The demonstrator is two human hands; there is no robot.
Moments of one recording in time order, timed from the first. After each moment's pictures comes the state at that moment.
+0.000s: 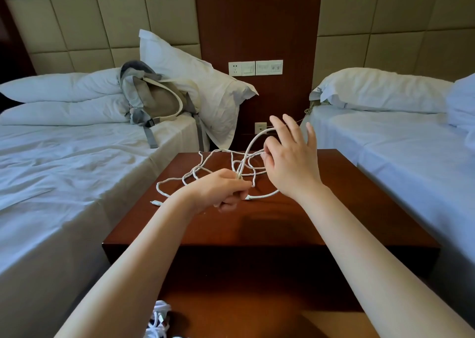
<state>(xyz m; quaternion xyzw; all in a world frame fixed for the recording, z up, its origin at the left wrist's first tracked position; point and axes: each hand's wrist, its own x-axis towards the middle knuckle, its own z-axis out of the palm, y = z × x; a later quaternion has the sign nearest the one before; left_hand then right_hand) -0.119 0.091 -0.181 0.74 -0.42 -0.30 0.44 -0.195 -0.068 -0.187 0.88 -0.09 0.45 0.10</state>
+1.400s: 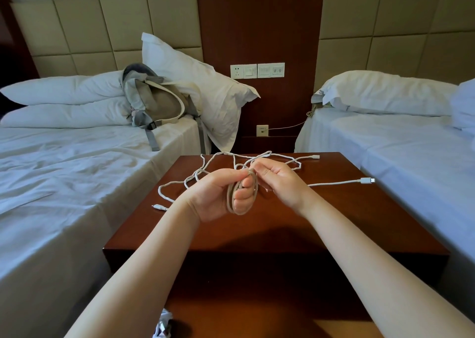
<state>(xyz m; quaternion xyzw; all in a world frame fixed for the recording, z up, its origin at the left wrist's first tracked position) -0.110 0.090 -0.190 0.41 -0.44 -0.52 0.61 -0.196 -0.050 -0.198 0.82 0.08 0.24 -0.51</state>
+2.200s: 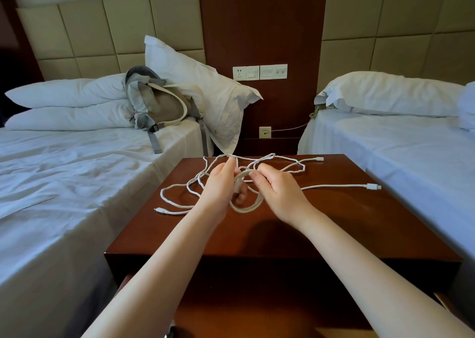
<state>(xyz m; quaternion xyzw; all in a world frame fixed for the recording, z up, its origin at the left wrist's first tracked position) -0.117 0.068 -0.192 0.64 -0.23 -0.17 0.71 -0.191 -0.042 -0.211 0.89 0.01 0.34 -0.31</state>
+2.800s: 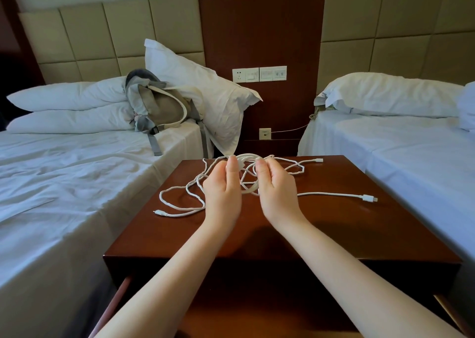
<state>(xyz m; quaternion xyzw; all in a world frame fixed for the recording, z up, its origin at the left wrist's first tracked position) -0.134 0.063 -0.206 0.65 -0.30 0.17 0.68 -0.188 -0.016 -0.207 0.79 -0.09 0.45 -0.41</state>
